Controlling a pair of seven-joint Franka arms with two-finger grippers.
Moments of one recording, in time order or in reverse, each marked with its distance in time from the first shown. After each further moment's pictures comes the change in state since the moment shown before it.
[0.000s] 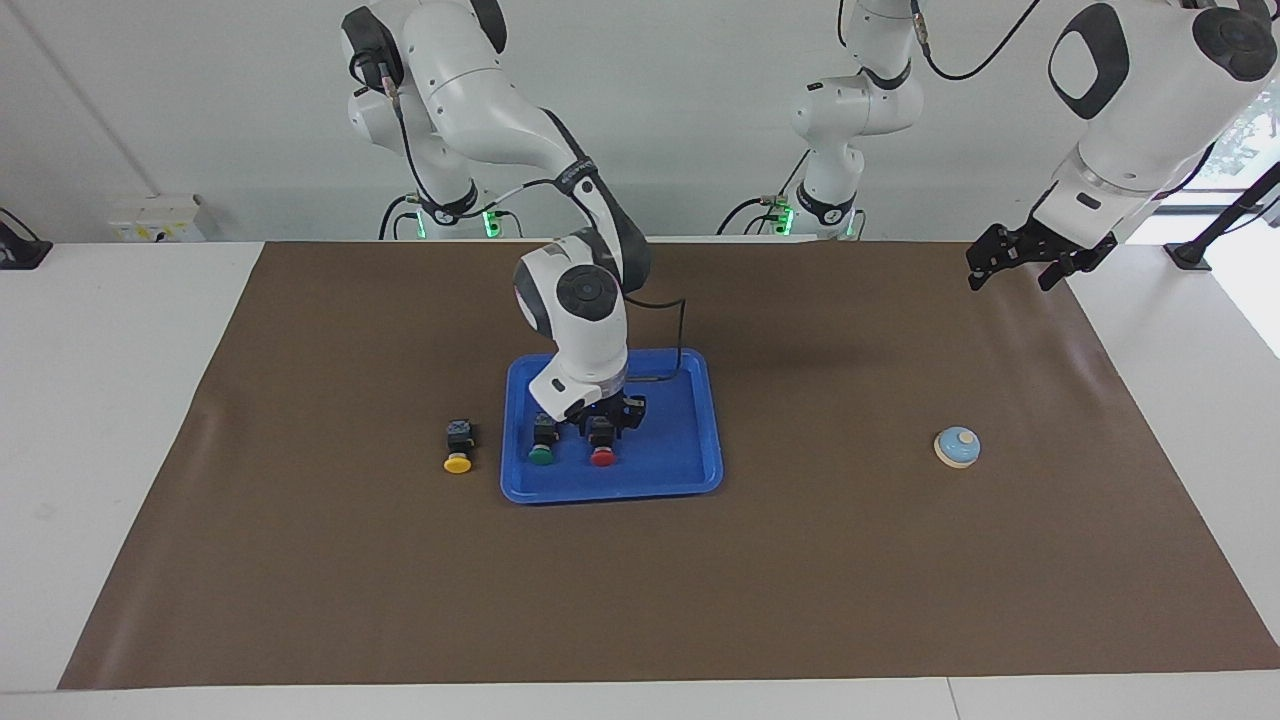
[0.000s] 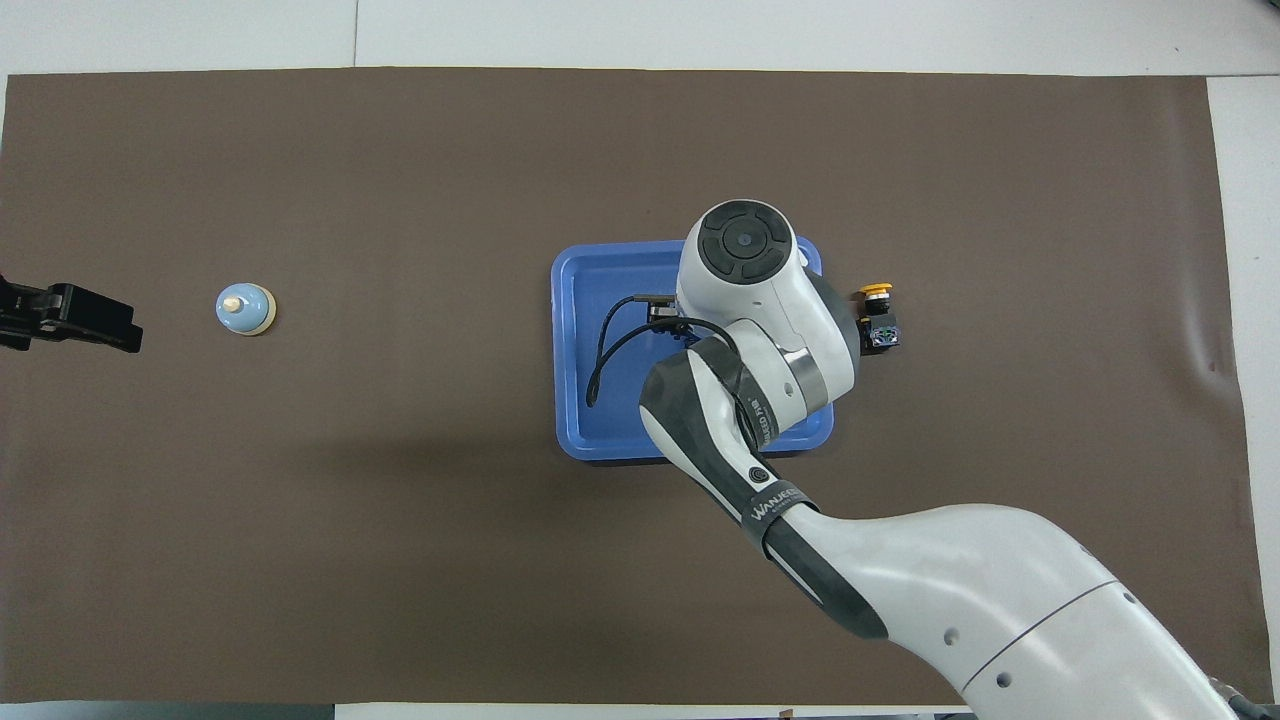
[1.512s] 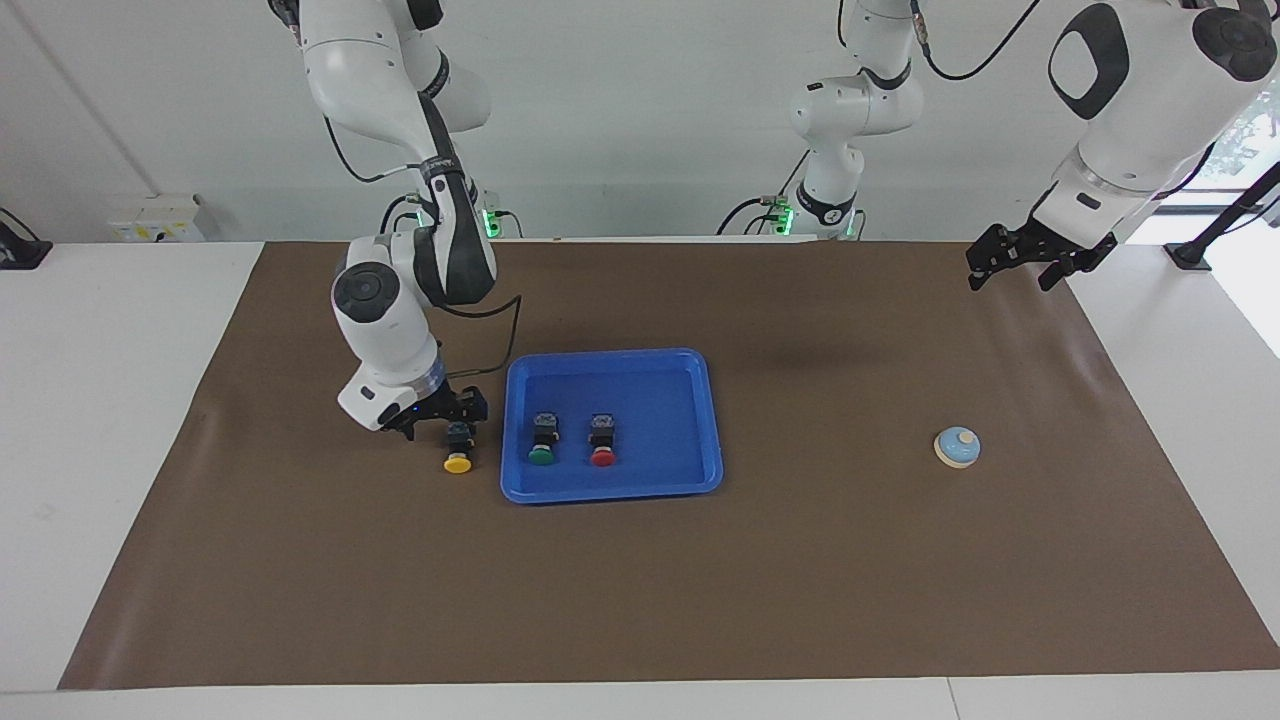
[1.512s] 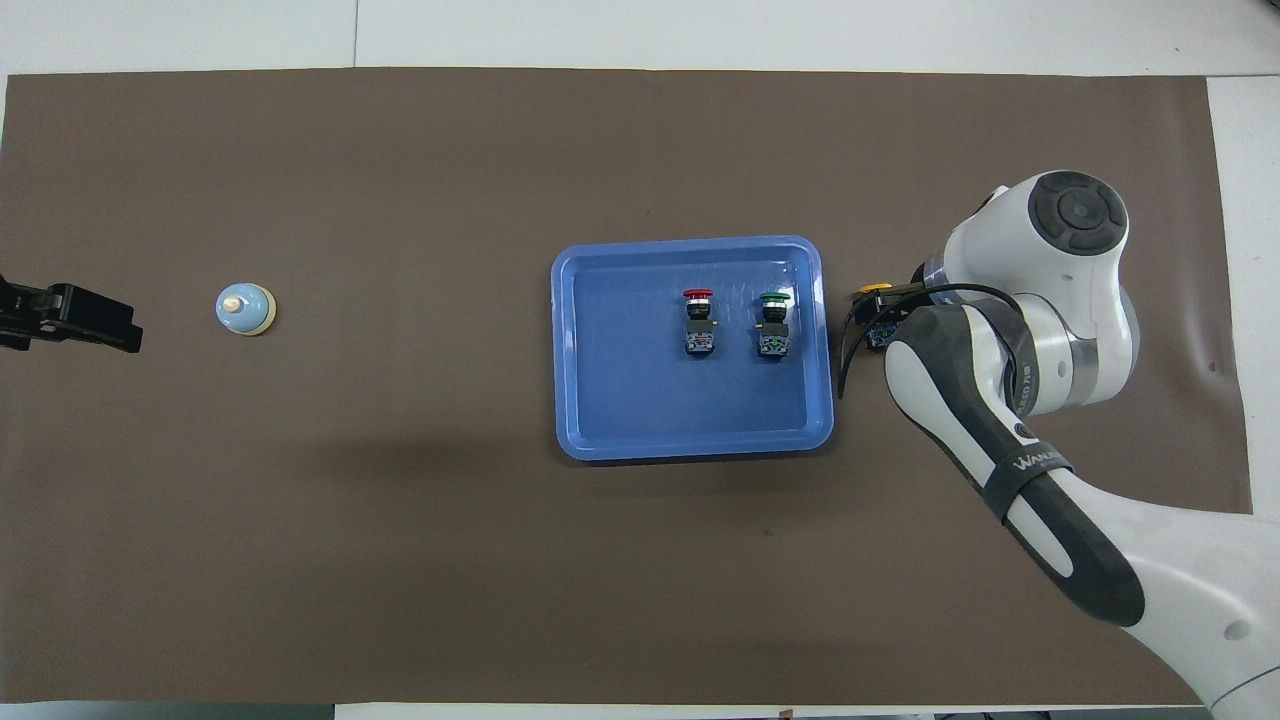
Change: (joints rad) left arm 0.000 0.000 0.000 0.000 0.000 0.000 0.000; right arm -0.338 -0.204 -0.015 -0.306 -0.006 0.111 -0.550
